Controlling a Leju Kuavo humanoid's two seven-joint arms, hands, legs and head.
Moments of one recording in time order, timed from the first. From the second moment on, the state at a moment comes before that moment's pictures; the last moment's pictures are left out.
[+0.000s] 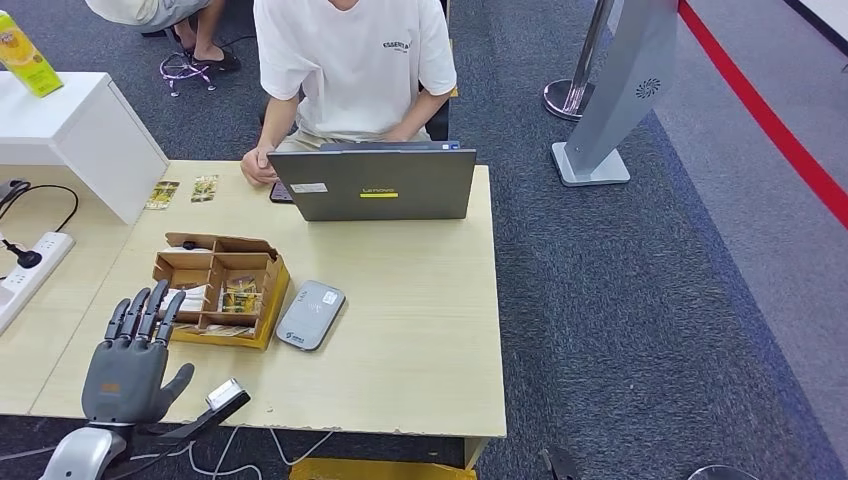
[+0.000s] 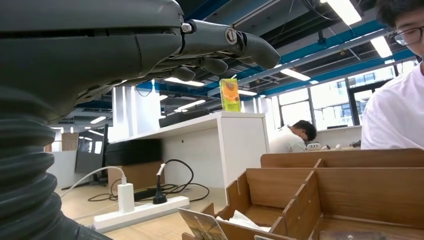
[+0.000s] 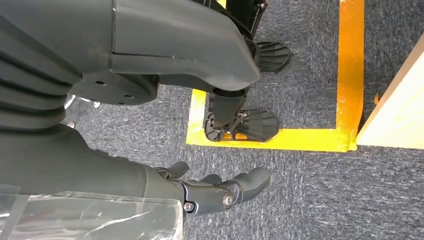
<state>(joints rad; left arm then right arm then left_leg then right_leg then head) 0.14 0.46 -0.22 -1.53 -1.29 0.39 0.08 -0.16 0.11 -0.45 -0.26 0.54 -0.04 0.01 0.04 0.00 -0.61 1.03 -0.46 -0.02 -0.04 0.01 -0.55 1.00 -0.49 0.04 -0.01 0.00</state>
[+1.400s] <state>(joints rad) -0.13 0.26 -0.22 -1.11 -1.42 0.60 -0.01 -0.22 0.12 -0.41 -0.27 0.57 -0.02 0.06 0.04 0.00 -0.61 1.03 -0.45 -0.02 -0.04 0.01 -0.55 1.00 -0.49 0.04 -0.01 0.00</state>
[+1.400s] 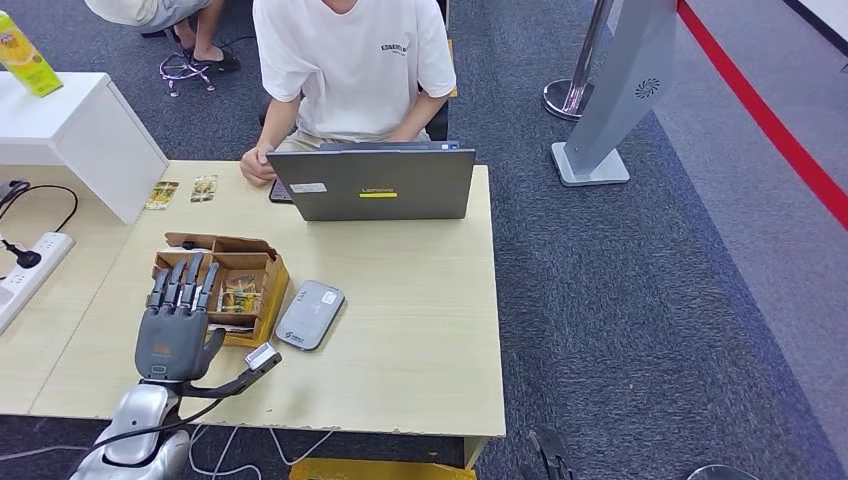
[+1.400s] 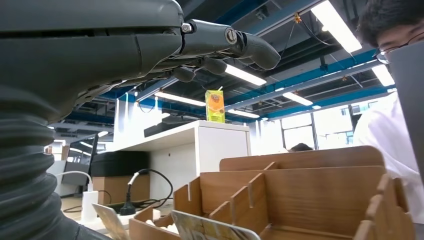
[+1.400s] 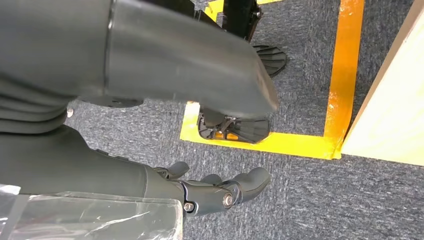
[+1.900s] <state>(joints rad) -0.14 0.25 -0.25 -1.10 -1.40 0.56 0.02 -0.22 0.13 -0.40 -0.27 0.57 -0.02 0.07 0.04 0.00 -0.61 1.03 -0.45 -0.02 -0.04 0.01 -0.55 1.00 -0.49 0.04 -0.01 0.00</state>
